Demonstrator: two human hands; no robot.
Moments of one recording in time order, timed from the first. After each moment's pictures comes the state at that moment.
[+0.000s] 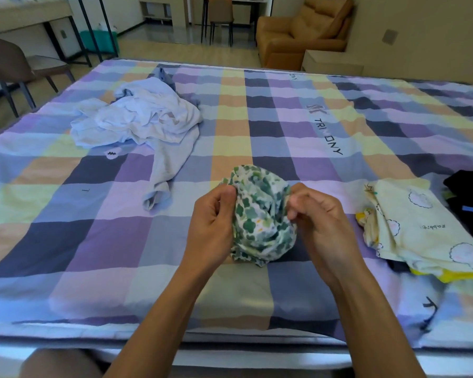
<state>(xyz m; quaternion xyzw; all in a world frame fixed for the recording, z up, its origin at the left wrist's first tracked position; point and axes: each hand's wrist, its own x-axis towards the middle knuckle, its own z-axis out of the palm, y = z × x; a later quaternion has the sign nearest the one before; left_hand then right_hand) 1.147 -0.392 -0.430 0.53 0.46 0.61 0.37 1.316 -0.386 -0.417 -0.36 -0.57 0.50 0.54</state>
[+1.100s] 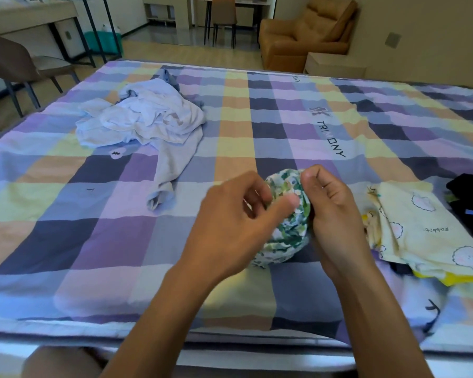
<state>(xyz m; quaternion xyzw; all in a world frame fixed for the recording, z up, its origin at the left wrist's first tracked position) 1.151 -0.417 -0.381 0.67 0.52 0.45 0.27 1.305 -0.395 -0.389 -0.41 -0.53 0.49 0.56</state>
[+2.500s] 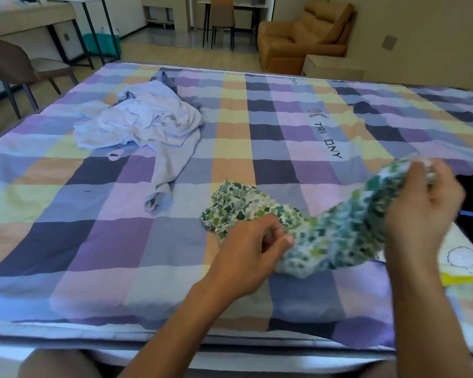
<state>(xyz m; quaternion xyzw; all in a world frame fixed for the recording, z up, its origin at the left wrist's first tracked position) 1.174 -0.407 -0.450 0.74 0.44 0.42 0.30 1.388 -0.369 -0.385 -0.57 -0.46 0.06 0.68</state>
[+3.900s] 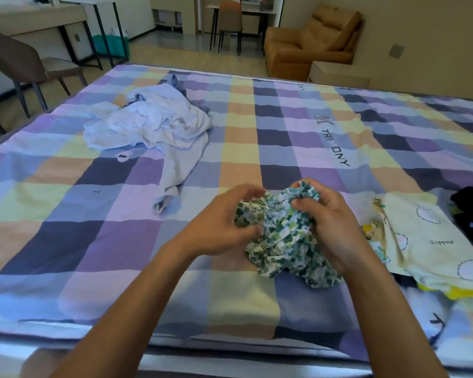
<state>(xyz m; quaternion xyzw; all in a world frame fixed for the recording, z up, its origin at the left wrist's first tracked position) 1.107 -0.351 -0.443 0.78 0.44 0.35 0.29 1.318 -0.365 -0.401 -0.42 -0.58 0.51 0.47</state>
